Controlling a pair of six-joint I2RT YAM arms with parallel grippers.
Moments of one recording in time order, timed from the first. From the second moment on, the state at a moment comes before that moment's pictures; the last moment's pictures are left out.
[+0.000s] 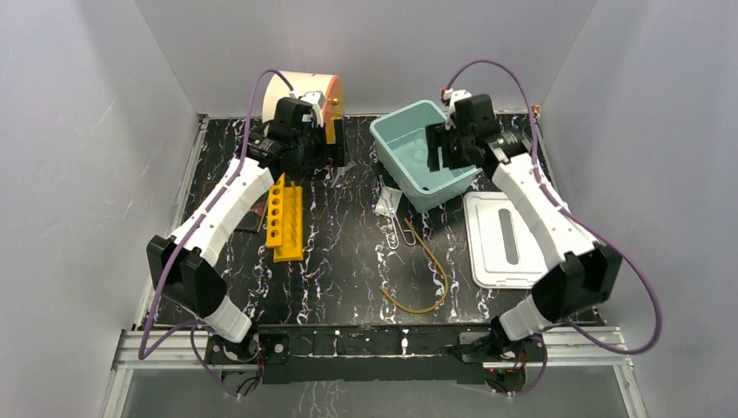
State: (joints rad) left arm -0.46 1.58 1.59 -0.70 0.05 -0.36; right arm 0.38 1.55 1.61 -0.81 0.03 0.12
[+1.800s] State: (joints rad) left arm -0.46 1.58 1.55 -0.68 0.10 -0.42; right arm 0.59 1.39 0.71 -0.75 0.11 0.68
